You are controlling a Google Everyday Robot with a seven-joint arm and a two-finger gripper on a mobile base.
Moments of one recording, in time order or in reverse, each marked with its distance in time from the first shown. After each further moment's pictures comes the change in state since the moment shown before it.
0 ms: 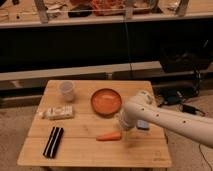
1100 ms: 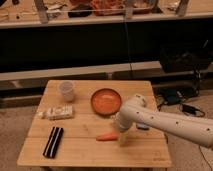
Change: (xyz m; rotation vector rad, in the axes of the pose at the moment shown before) arm -0.017 -0.007 0.029 0.011 -0.022 -0.019
